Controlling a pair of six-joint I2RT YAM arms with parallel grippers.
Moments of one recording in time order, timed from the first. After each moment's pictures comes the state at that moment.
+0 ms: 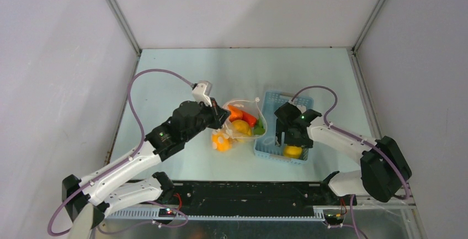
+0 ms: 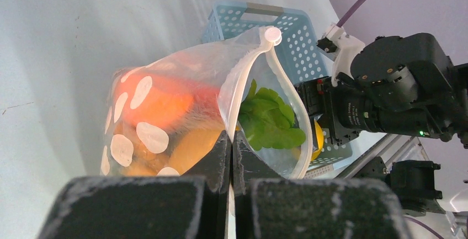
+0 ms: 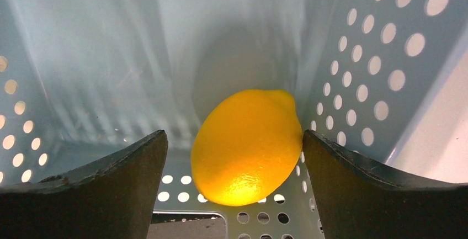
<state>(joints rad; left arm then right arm) -0.82 0.92 0.78 -0.18 -0.15 -0.57 0.67 1.34 0.83 -0.82 0.25 0.74</state>
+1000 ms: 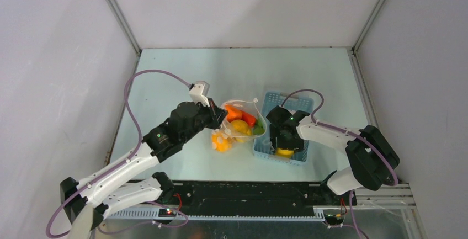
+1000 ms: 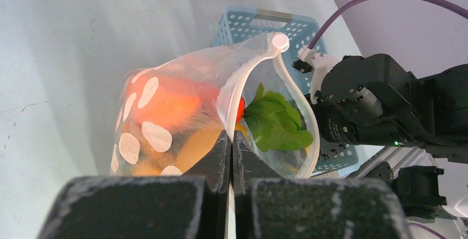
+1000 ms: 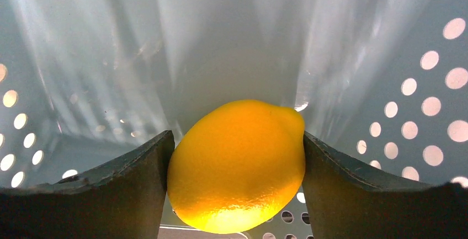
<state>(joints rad) -0.82 0.89 0.78 -0.21 -0.18 -0.56 0.73 1.47 0.84 -0.76 0.17 0.74</state>
